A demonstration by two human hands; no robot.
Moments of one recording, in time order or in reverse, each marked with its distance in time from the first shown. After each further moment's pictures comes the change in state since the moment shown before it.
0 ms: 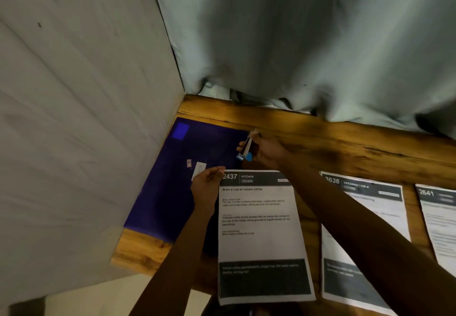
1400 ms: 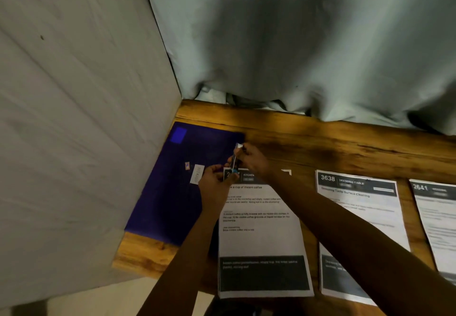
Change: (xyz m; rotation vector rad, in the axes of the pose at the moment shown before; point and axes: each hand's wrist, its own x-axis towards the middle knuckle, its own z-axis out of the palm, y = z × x) left_hand -0.017 0.016 0.018 0.205 -0.042 0.102; right_hand -0.022 0.028 0.024 -0.324 0.034 -0.130
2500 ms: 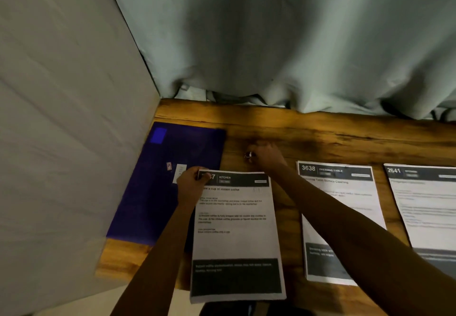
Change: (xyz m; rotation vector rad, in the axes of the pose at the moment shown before) left_hand 0.033 -0.031 -0.010 0.325 -0.096 0.101; right_hand 0.003 0.026 -0.091 -1.470 0.123 -0.212
